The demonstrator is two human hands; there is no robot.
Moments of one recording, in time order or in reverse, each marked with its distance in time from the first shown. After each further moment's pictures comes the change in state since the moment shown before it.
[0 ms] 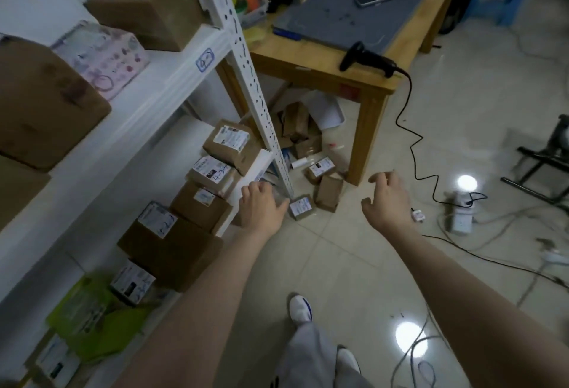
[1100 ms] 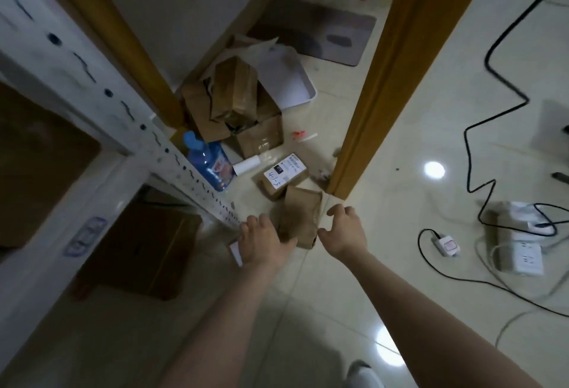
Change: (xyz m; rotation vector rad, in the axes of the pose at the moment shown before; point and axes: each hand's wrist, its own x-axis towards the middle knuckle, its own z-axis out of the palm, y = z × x) left_hand 0.357 0.038 0.445 -0.028 -0.236 -0.026; right_hand 0.311 0.131 0.409 0.132 -0.292 0.266
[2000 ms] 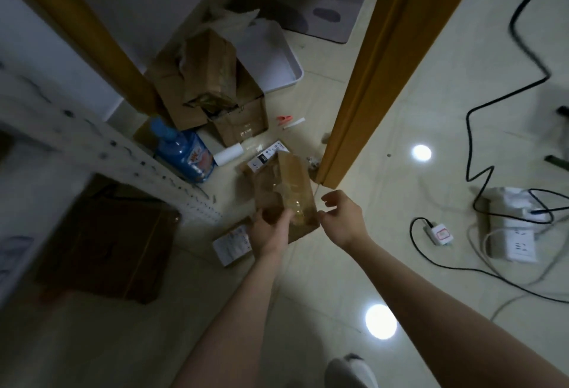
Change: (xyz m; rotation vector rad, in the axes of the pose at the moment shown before) left_hand 0.051 0.033 0.082 -1.049 0.011 -0.344; right_hand 0.036 0.024 0.002 0.327 0.034 0.029
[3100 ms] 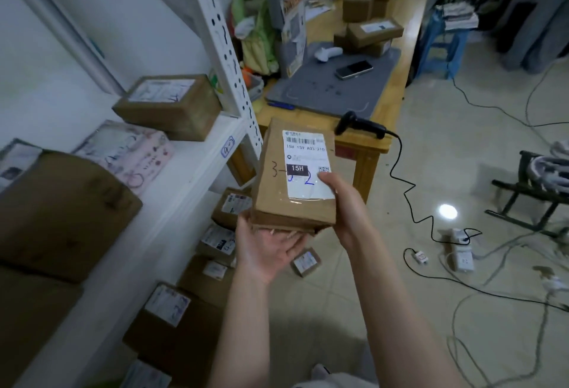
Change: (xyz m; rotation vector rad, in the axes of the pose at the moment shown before) left_hand -0.536 0.304 -0.441 -0.915 -0.464 -0.158; right_hand -0.527 -0.392 -0.247 1.132 -0.227 -0.123
